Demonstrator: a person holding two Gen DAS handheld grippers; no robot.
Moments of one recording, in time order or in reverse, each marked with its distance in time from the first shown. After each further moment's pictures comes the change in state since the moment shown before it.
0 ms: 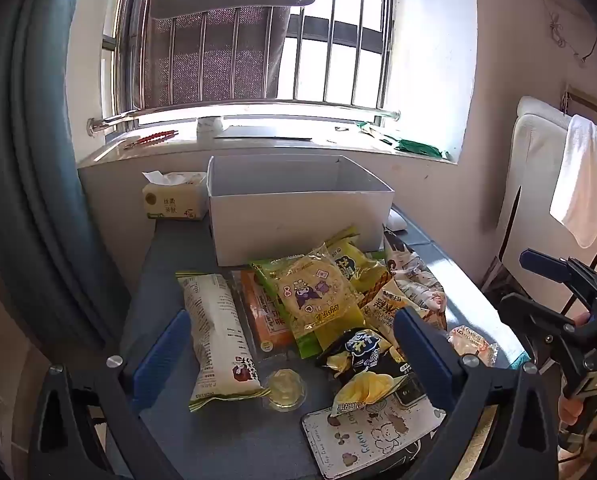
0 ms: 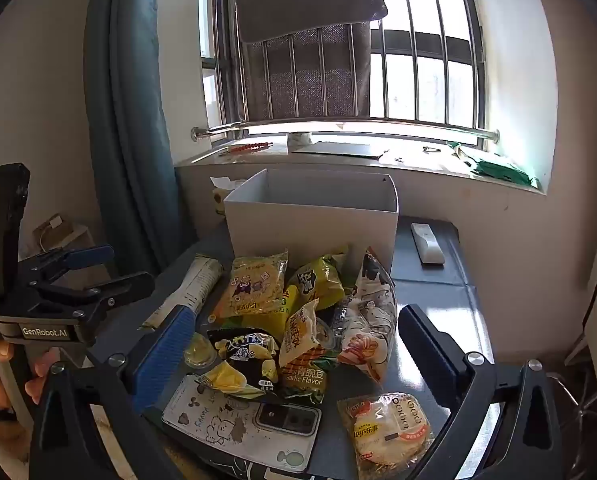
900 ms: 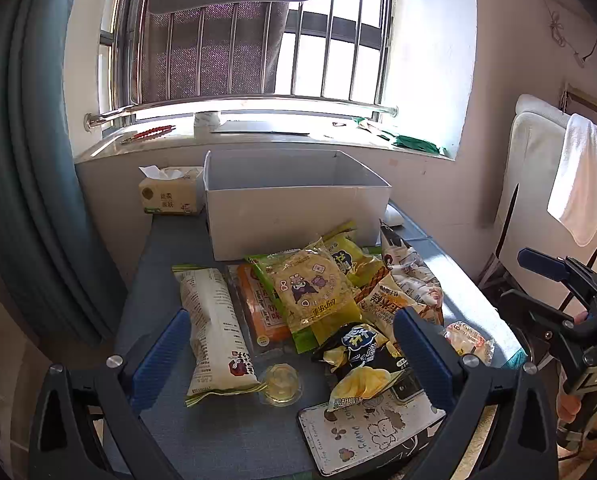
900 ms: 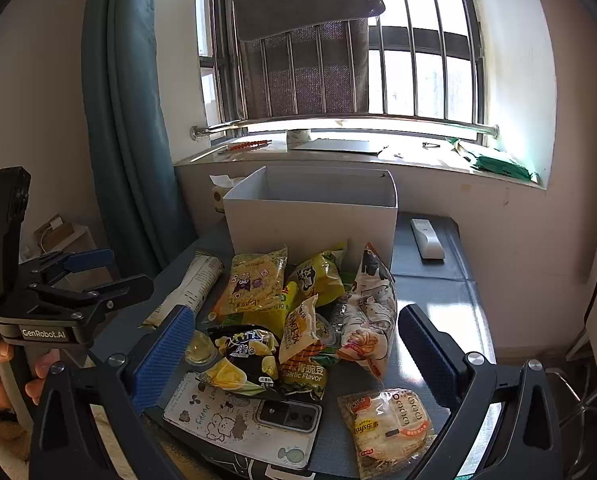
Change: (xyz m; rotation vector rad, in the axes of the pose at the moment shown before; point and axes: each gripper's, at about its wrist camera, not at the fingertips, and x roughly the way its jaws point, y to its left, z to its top) left arm 0.002 0.000 -0.003 -0.004 0.029 -0.013; right arm 0.000 -0.002 -0.004 0.011 0.009 0.002
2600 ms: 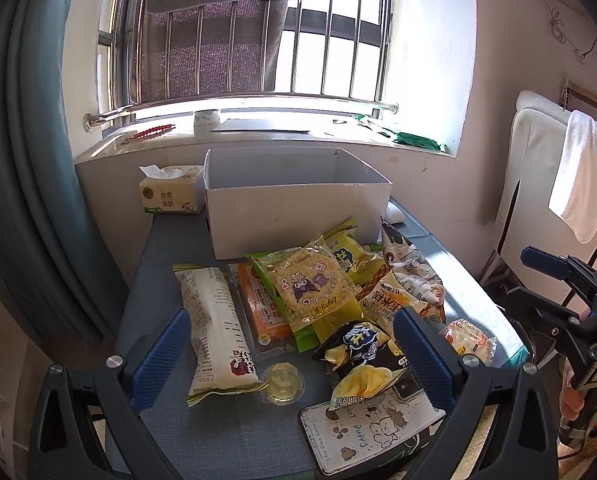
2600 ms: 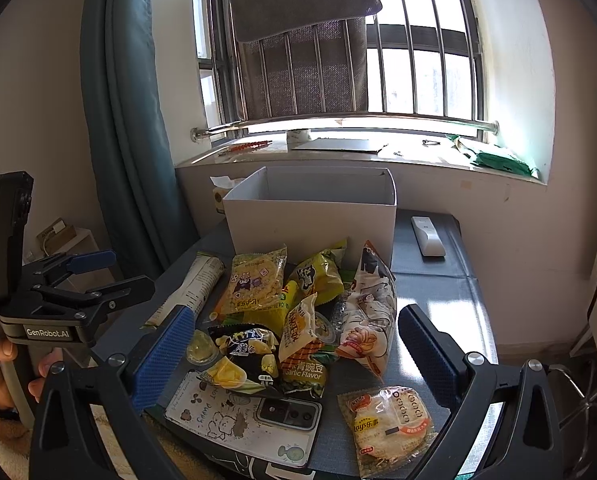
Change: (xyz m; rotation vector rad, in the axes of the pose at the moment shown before) left arm -0.001 0.001 -0.001 0.007 0.006 0.005; right arm -0.001 -0.003 0.001 0.013 0.003 0.010
